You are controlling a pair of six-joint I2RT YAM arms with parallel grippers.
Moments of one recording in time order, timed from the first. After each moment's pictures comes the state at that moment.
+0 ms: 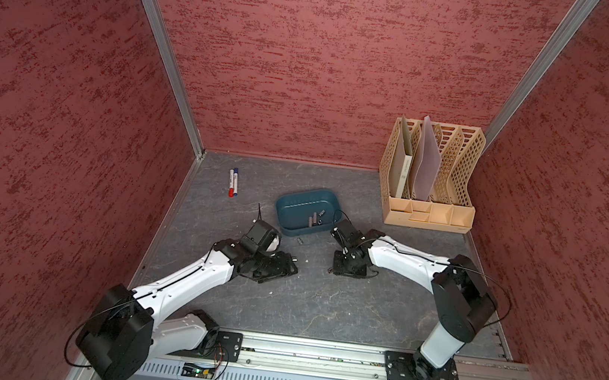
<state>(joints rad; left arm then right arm) -0.56 1.16 0.68 -0.57 0.39 -0.80 0.73 1.74 1.11 -0.74 -0.04 0.79</state>
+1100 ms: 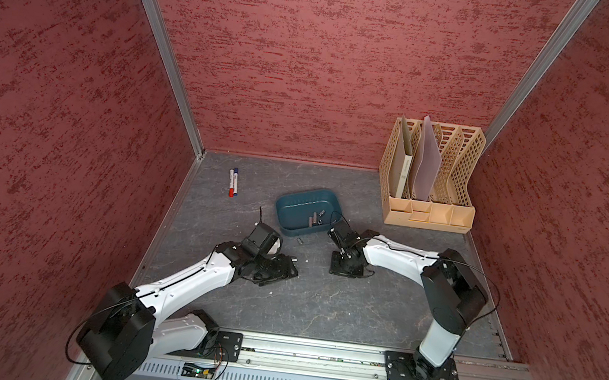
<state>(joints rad) -0.58 1.17 0.65 -0.55 0.38 -0.83 0.73 1.81 1.12 -0.70 -0.04 0.79</state>
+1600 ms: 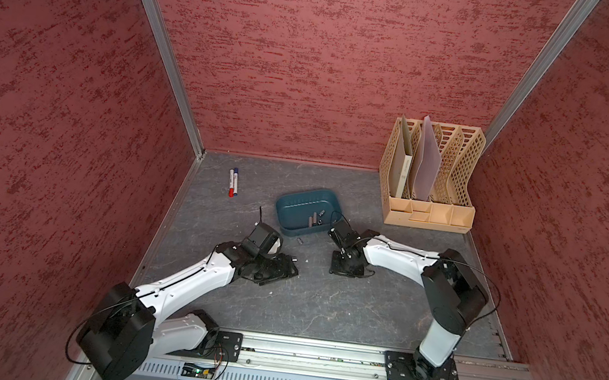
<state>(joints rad) -0.58 1.16 0.65 -0.54 0.37 -0.84 0.72 1.80 1.12 -0.71 -0.02 0.79</state>
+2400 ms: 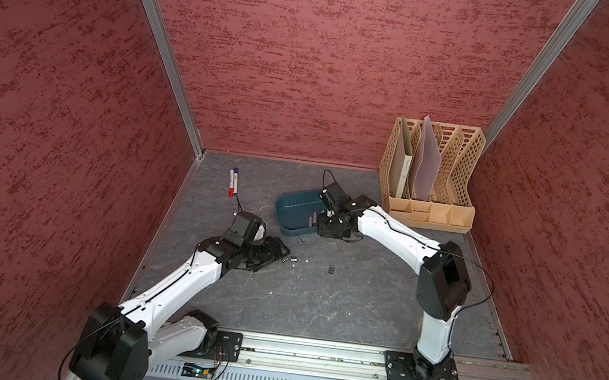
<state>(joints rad) -0.38 1.08 0.68 -0.51 0.41 -0.87 0.69 1.97 1.68 -0.87 -0.01 0.64</state>
